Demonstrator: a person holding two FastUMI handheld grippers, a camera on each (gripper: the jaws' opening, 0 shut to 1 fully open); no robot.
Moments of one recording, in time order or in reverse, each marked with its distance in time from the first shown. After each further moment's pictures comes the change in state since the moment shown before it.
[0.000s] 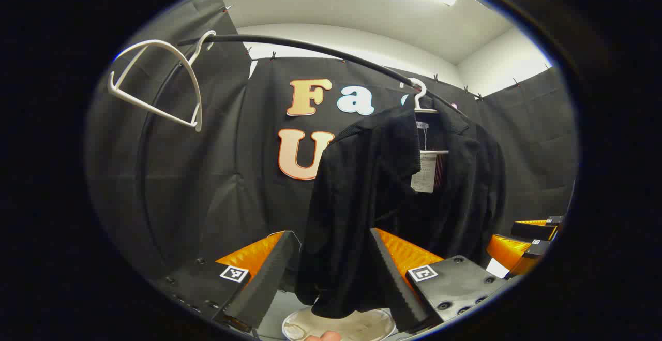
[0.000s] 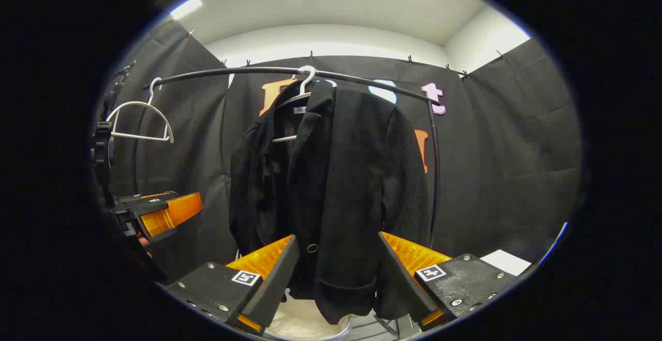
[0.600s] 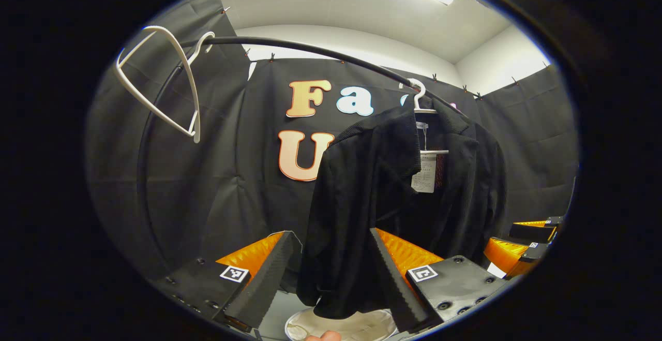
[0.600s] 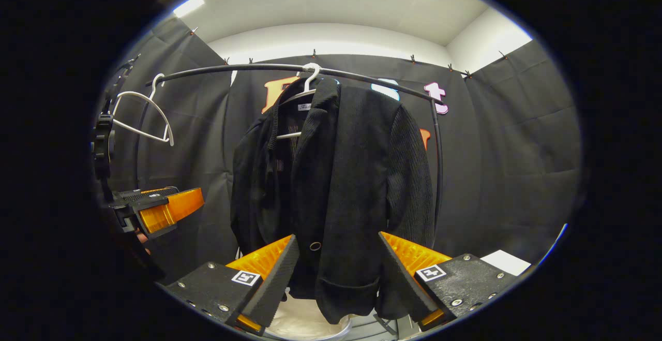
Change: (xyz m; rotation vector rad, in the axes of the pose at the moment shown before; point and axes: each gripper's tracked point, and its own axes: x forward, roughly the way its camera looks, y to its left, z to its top) left arm 0.002 0.001 -0.001 0.009 -0.005 -0.002; right arm 0.003 0.006 -0.007 -0.010 0.001 0.008
